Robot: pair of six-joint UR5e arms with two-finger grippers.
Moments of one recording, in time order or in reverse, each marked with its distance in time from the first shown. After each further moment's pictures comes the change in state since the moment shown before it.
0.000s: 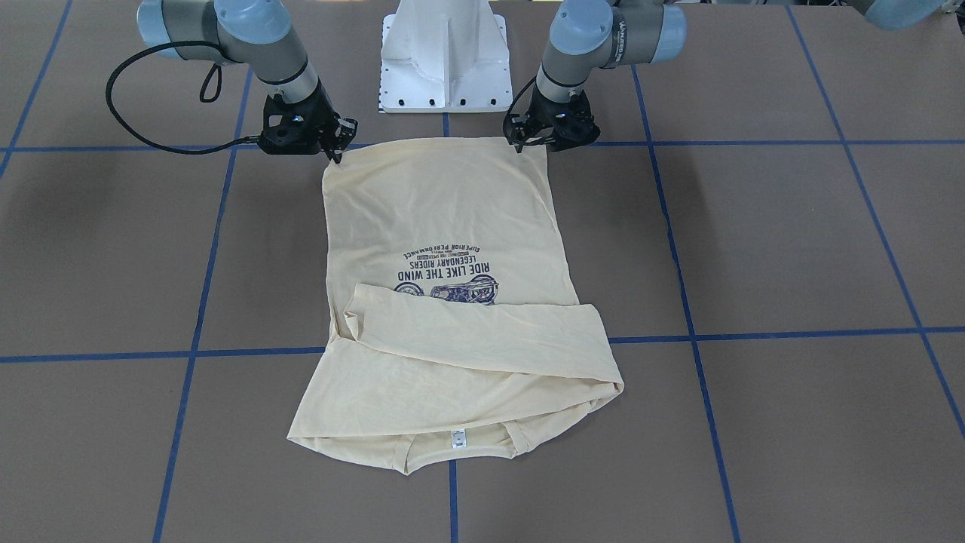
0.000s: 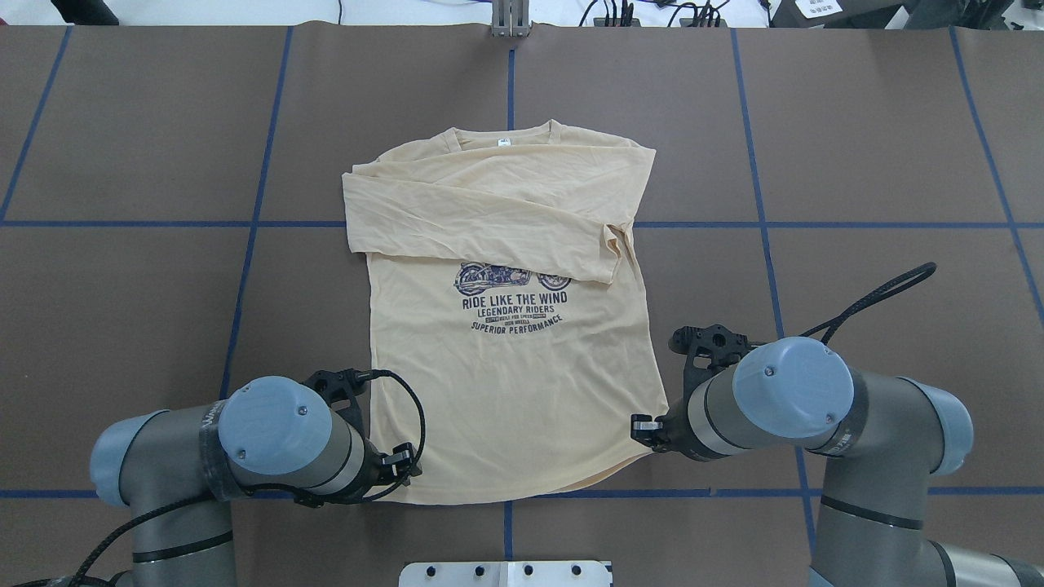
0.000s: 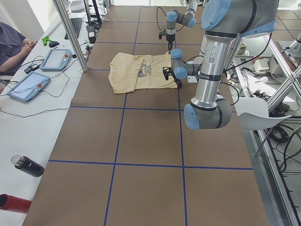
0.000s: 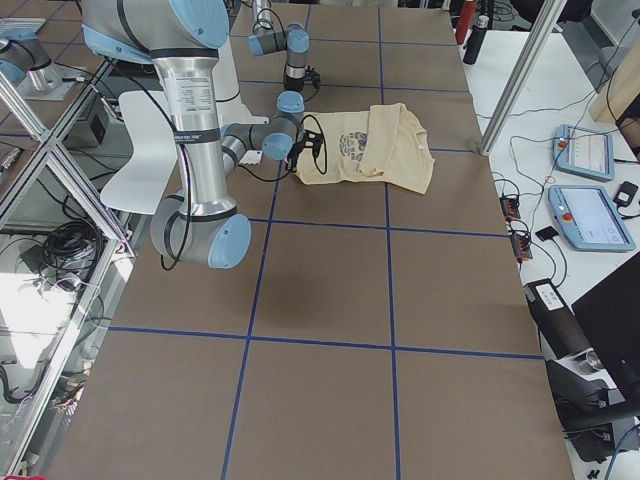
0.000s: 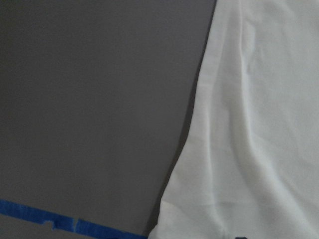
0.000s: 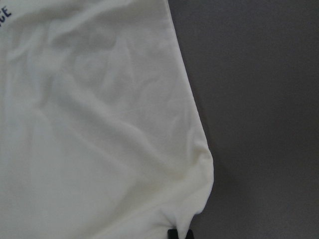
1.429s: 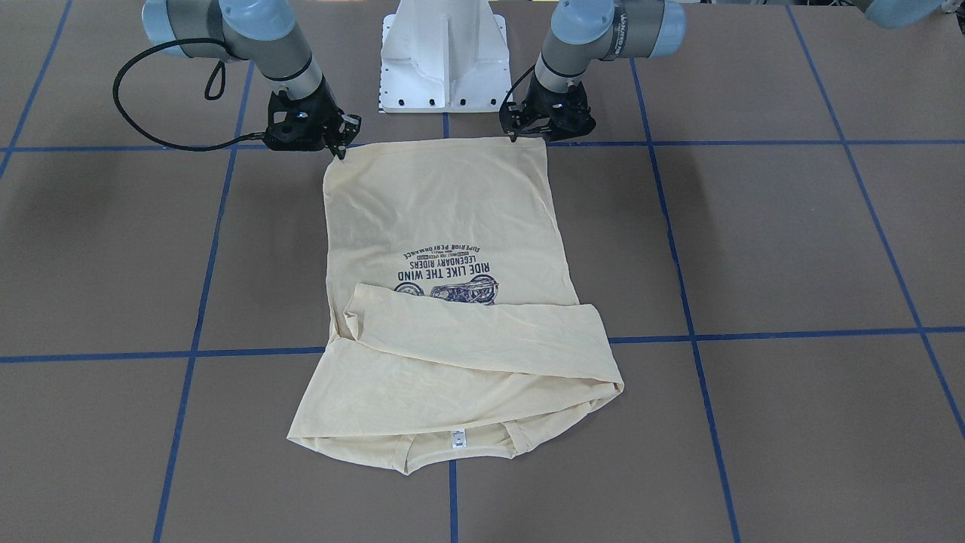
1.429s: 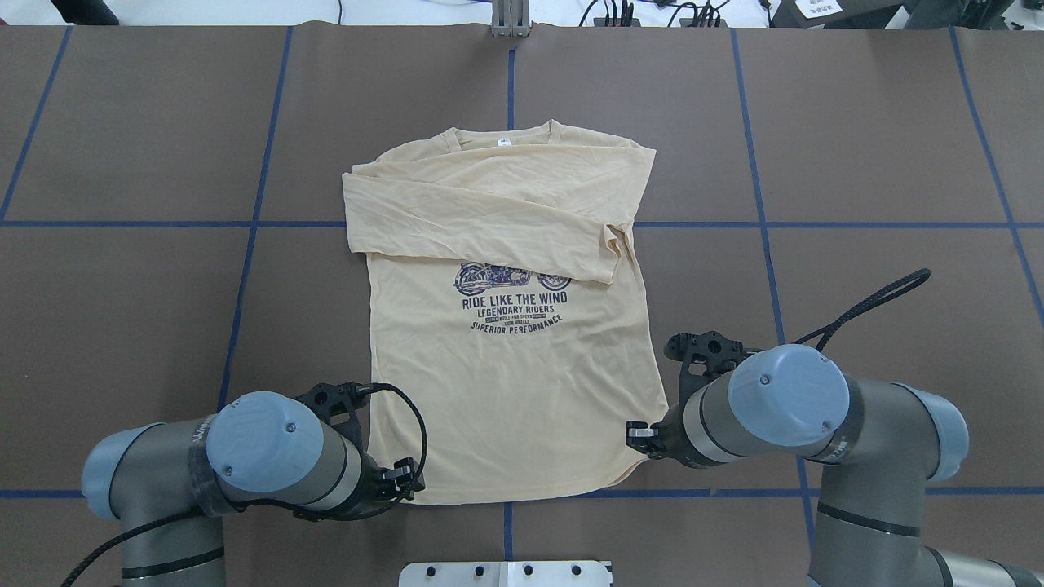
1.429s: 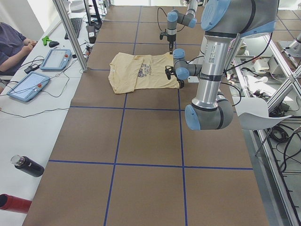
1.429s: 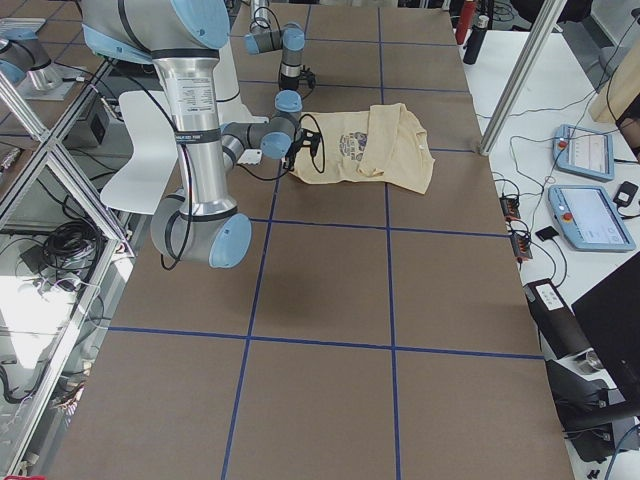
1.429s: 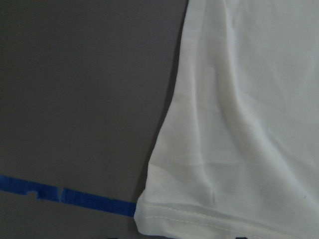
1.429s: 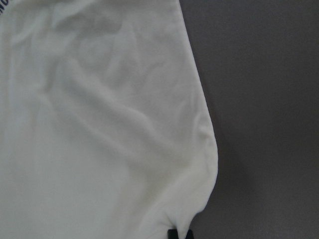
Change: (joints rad) left arm 0.020 0.022 -0.027 -0.032 0.000 -0.001; right arm -0.015 0.004 0.003 0.001 -0.003 0.009
